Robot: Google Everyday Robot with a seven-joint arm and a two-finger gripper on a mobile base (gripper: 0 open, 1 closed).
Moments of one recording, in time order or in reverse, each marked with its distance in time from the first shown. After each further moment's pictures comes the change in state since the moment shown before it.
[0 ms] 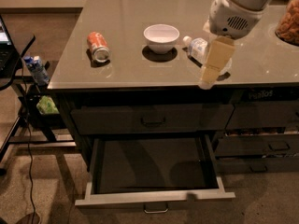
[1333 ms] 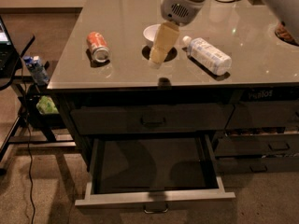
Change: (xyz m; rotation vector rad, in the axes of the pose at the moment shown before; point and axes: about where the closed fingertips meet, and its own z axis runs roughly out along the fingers) arm -0.104 -0.047 0.035 0.046 -0.121 0.043
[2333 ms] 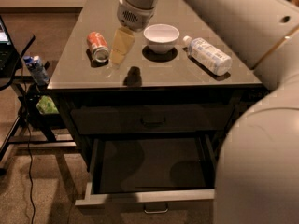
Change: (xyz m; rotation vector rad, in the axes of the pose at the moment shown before) arm -0.076 -0.005 0.074 -0.049 0.037 0.089
